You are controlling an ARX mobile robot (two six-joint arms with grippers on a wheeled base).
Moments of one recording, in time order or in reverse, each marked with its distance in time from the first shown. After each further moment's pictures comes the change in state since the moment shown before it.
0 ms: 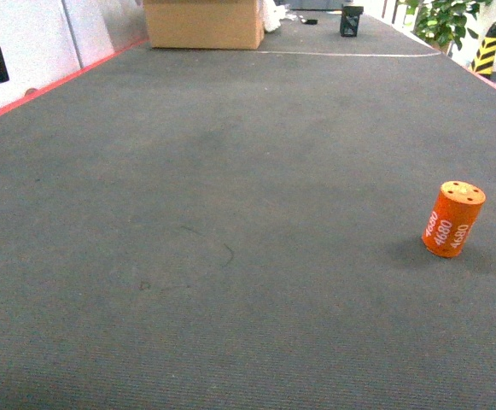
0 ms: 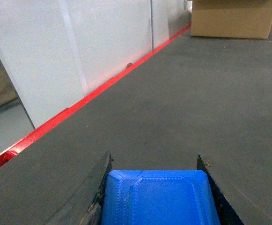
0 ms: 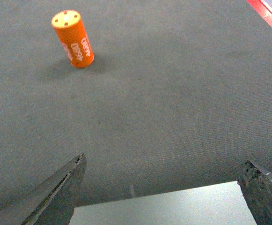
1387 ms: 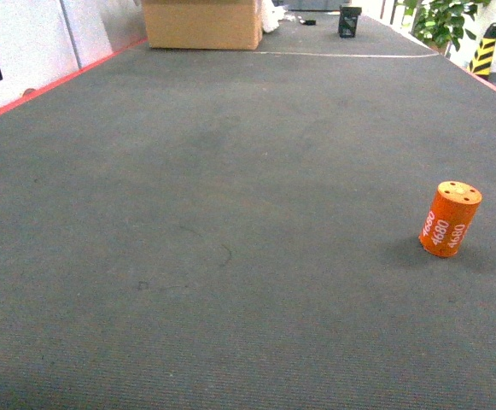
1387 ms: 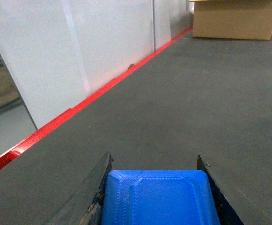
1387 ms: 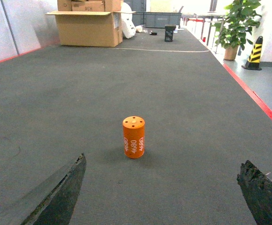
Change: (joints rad) left arm 0.004 0.000 0.000 0.000 0.001 0.000; right arm -0.069 -0.254 -0.140 0.377 -0.271 -0.196
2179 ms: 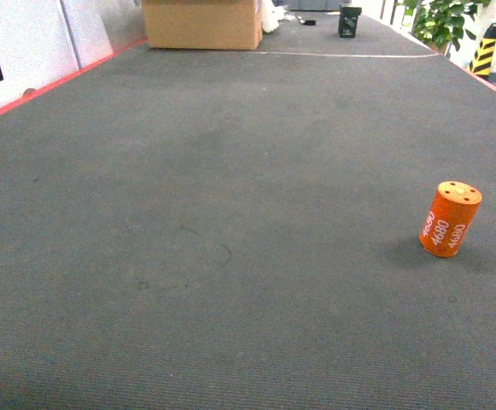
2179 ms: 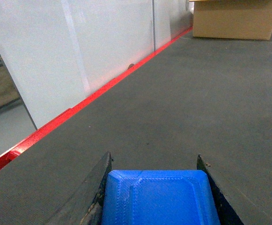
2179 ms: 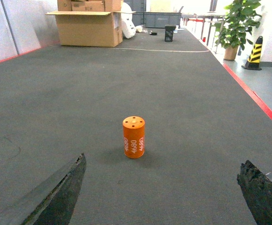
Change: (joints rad) left arm 0.000 0.000 0.000 0.000 0.000 0.000; right arm 0.000 0.000 0.000 0.000 0.000 0.000
